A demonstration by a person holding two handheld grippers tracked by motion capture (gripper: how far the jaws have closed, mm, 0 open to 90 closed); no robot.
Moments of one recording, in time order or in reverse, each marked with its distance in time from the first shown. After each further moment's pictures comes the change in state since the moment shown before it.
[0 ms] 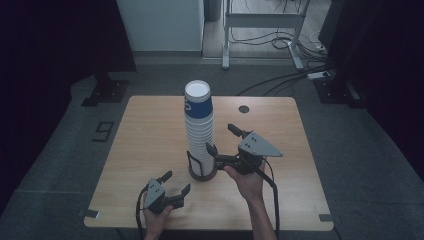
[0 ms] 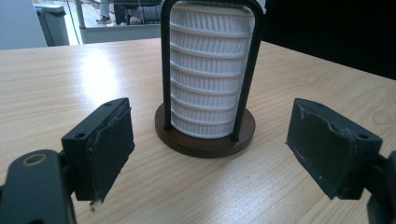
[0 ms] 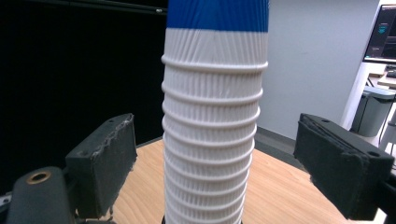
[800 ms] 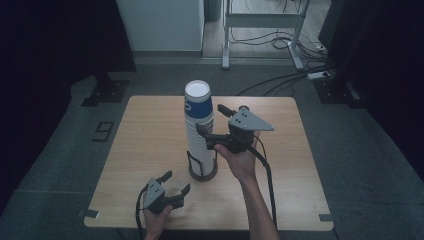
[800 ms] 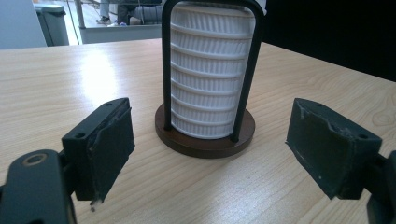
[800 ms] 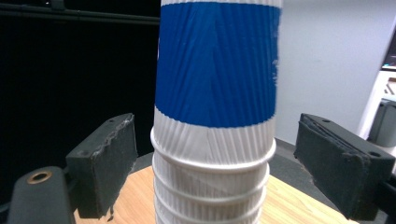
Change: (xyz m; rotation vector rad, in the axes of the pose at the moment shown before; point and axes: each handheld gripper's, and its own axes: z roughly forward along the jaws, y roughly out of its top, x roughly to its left) left arm 0.000 0.000 0.000 -0.001 0.000 0.002; right arm -0.009 0.040 0.039 -0.003 0.052 0.013
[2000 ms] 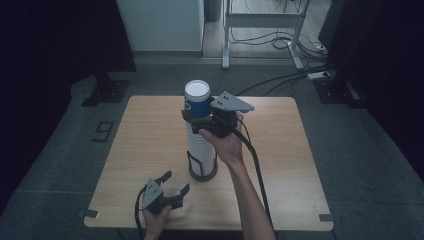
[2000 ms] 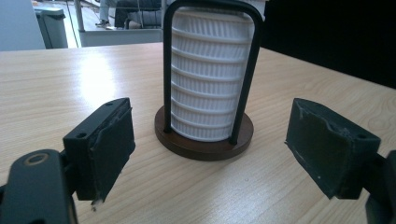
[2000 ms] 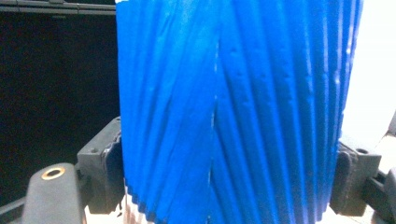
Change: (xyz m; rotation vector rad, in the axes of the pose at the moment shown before) left arm 0.003 -0.001 -0.003 -0.027 -0.009 -0.026; right arm -0.005 0.012 0.050 0.043 0.036 0.022
